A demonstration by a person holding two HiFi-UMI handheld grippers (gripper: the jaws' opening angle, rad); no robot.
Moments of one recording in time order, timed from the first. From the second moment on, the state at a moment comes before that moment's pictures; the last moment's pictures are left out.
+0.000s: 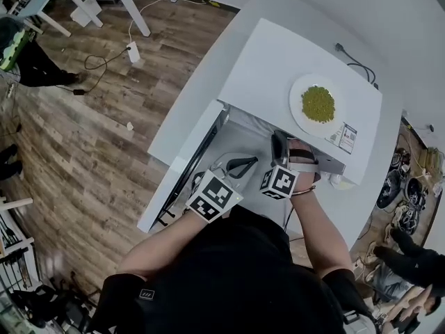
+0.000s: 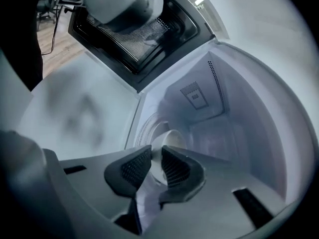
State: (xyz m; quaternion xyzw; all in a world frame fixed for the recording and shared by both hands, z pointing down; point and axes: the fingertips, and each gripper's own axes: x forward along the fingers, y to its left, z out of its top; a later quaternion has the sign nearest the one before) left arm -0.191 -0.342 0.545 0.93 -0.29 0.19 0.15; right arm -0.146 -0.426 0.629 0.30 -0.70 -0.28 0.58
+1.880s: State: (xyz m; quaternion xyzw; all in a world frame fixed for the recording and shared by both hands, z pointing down) left arm -0.091 -0.166 0.409 0.95 -0.27 0.07 0.13; right arm -0.044 -0.142 0.403 0.38 -0.92 0.12 0.06
